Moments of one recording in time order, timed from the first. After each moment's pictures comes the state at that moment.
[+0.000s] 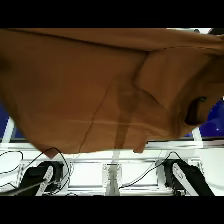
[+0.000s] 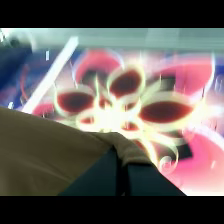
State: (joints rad) left arm 0.09 -0.64 0.97 0.80 -0.23 -0.82; right arm -0.25 -0.90 1.67 -1.01 1.32 1.35
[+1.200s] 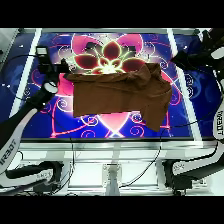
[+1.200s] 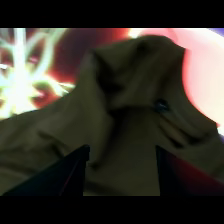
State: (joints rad) left arm -0.12 -1.37 0.97 0.67 0.29 -0.72; right arm -0.30 -1.65 1.67 -1.10 1.10 1.45
